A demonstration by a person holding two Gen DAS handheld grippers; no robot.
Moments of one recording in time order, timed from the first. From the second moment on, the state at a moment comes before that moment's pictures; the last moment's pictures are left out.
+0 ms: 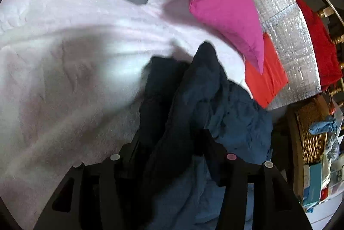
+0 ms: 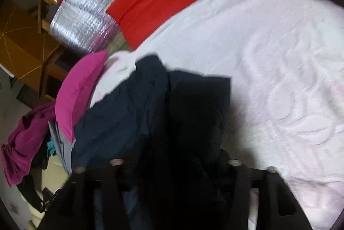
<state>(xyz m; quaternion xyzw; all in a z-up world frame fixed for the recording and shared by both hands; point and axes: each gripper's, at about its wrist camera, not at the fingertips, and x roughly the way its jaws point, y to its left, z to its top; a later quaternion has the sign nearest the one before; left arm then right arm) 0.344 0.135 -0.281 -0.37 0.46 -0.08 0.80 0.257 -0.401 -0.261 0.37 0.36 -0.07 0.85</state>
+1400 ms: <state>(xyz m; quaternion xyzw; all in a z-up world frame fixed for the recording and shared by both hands) 0.364 0.131 -0.219 -0.21 0.40 0.00 0.89 0.412 -0.214 -0.201 0.15 0.39 0.05 0.91</state>
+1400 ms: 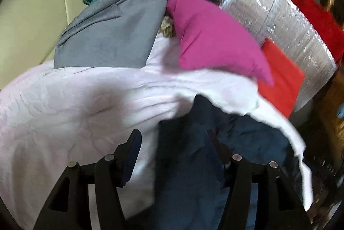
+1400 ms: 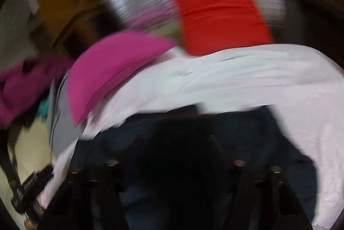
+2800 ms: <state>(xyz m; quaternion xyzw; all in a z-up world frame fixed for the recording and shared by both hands) 0.361 0.131 -0.227 -0.15 0.45 0.00 0.88 0.423 -0.201 -0.195 0.11 0.39 -0.01 0.91</state>
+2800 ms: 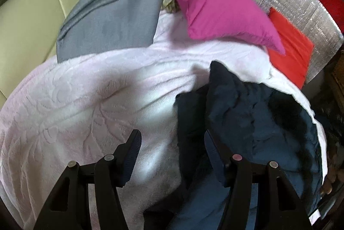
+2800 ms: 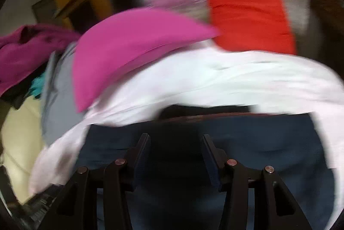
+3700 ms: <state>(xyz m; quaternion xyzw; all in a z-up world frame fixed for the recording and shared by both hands) 0.347 0.057 -0.209 -0.05 0.42 -0.06 0.91 0.383 -0.289 -0.221 0.18 0.40 -0.03 0.90</state>
